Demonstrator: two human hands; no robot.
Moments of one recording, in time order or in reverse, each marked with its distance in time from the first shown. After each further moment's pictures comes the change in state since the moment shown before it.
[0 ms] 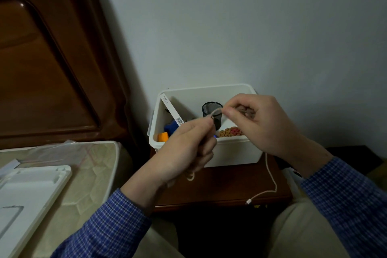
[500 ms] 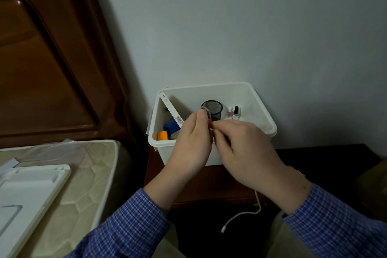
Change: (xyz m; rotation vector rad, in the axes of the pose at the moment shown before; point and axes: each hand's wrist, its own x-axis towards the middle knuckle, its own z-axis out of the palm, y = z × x) left_hand 0.021 -0.013 0.021 0.304 0.543 0.057; right_hand -0.032 -0.030 0.039 -0.320 -0.076 0.095
